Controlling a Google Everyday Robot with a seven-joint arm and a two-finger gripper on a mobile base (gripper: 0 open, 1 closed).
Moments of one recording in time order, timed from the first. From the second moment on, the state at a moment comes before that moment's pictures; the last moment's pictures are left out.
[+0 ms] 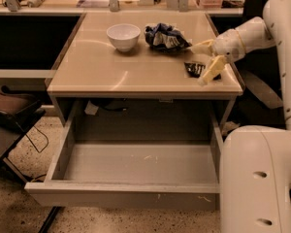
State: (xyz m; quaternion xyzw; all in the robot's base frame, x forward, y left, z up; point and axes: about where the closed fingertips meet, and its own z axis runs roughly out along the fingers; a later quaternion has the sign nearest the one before) arm 0.697 -0.183 0.833 -0.59 0.66 0.31 0.34
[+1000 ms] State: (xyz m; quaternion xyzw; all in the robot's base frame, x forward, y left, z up) arm 0.720 -0.213 0.812 -0.54 0.72 0.28 0.34
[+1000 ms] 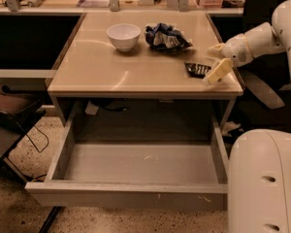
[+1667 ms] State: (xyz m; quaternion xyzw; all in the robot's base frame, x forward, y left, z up) arm 0.724 -0.210 0.811 -0.54 0.72 0.28 0.35
